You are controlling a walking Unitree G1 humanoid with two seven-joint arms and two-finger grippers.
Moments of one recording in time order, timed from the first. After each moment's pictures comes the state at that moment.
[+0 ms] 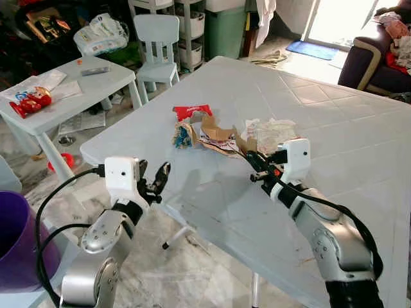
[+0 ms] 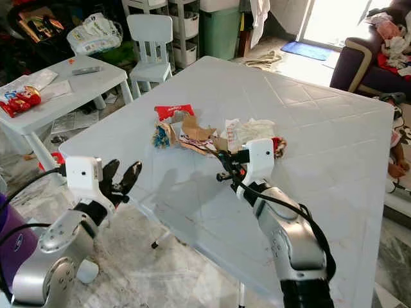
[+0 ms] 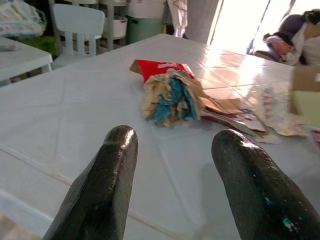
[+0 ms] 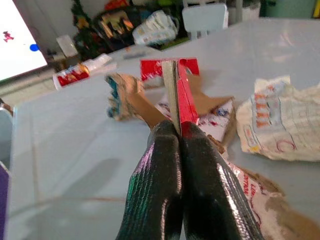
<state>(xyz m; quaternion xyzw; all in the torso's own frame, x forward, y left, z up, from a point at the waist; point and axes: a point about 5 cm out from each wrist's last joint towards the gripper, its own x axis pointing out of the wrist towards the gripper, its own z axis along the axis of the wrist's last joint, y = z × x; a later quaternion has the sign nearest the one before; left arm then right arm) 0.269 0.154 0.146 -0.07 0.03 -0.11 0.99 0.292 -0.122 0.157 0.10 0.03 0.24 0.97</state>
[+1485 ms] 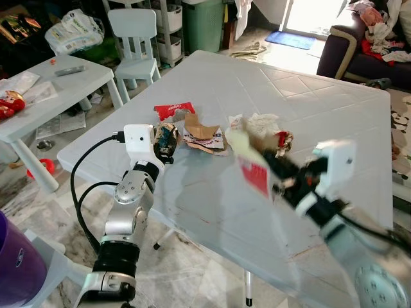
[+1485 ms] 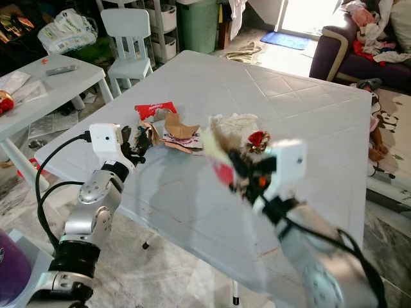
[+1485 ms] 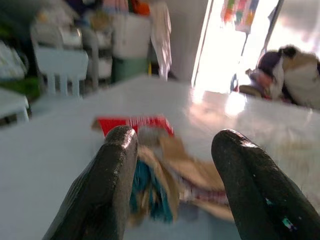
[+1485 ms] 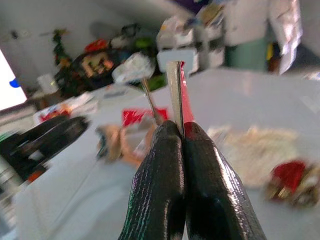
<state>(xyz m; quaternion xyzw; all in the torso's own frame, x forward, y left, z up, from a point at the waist) 0.339 0.132 0.160 -0.06 -0.08 -0.09 0.99 0.248 -0.142 0.219 0.10 -0.05 0.21 0.97</state>
